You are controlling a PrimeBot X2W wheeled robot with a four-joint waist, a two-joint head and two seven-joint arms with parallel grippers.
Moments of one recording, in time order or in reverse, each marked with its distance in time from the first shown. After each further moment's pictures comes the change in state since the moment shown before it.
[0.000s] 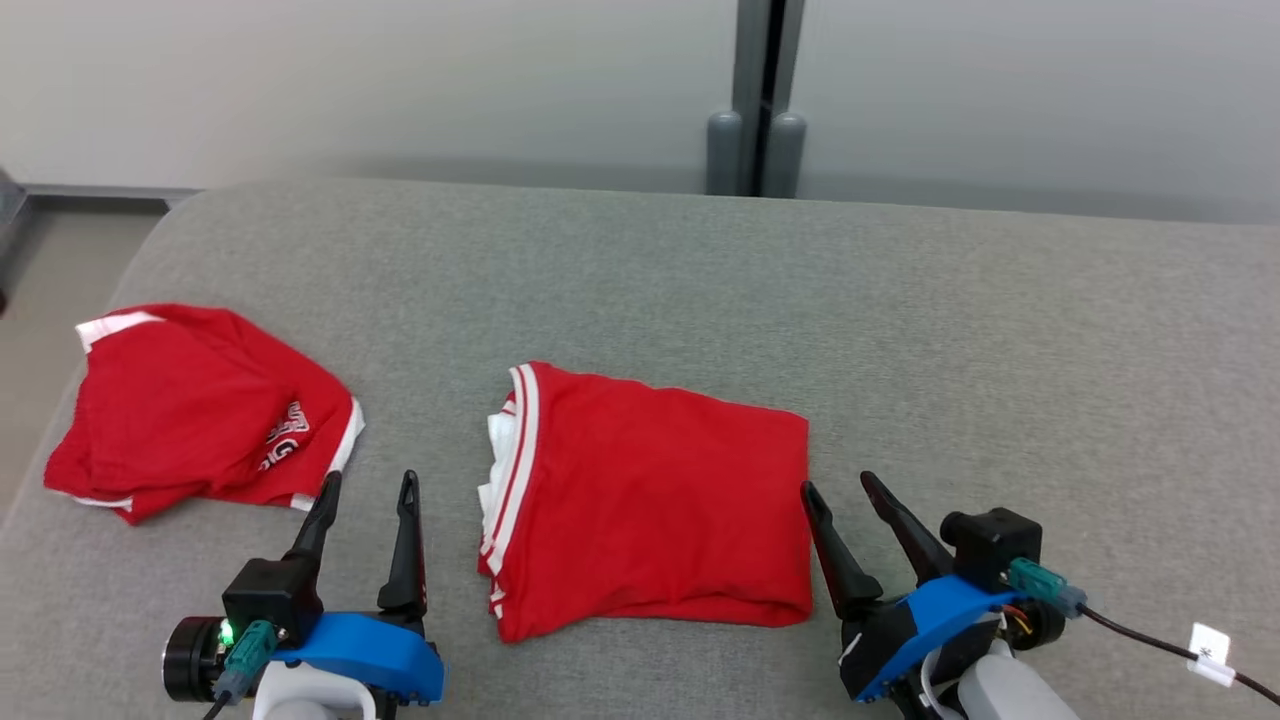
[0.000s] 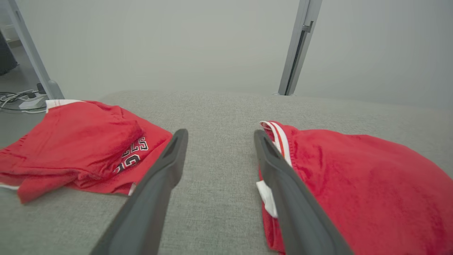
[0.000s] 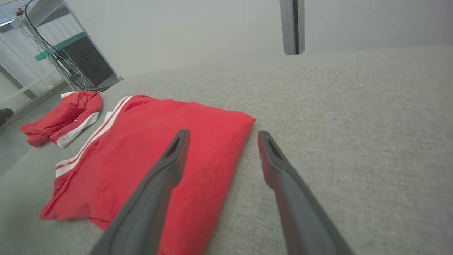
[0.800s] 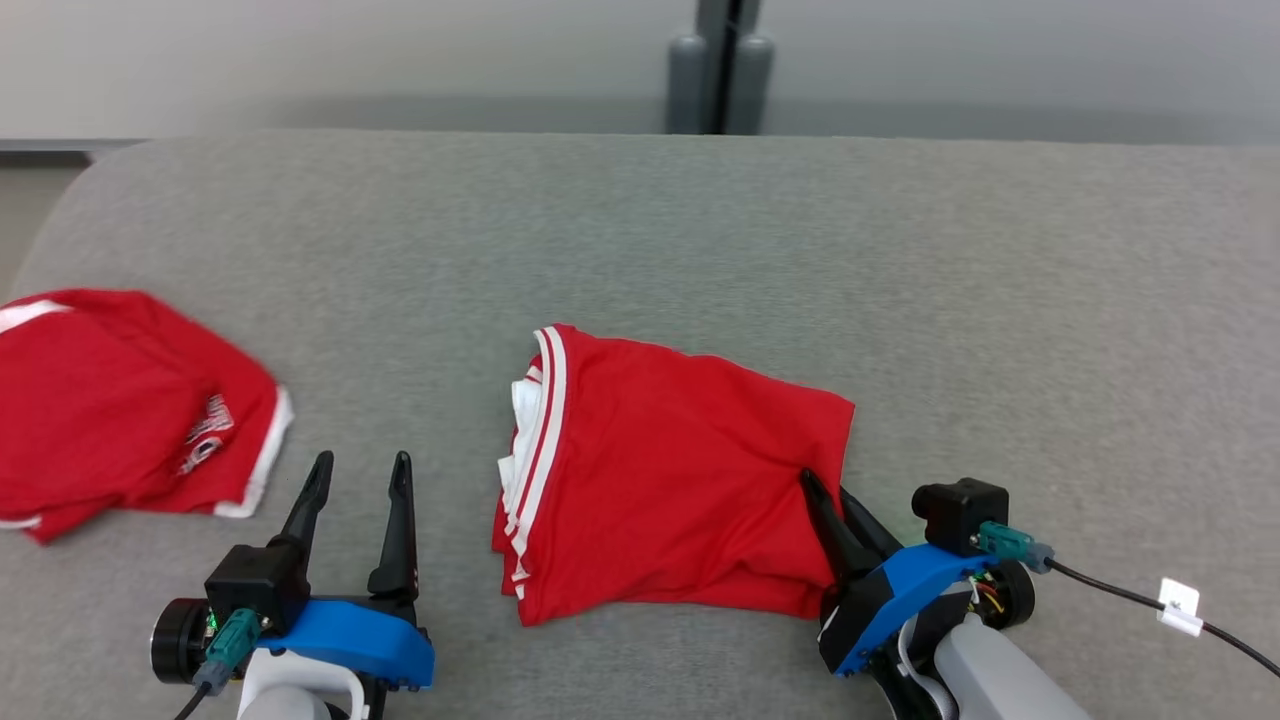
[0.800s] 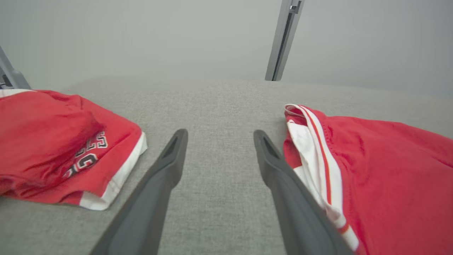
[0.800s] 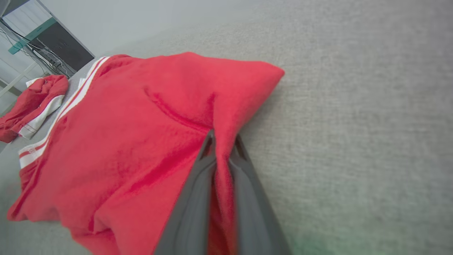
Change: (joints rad) left arm -0.024 0.035 -0.040 -0.021 -0.058 -0.006 0.000; right arm -0.167 0.006 0.101 0.246 0.128 0.001 -0.002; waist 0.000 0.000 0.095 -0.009
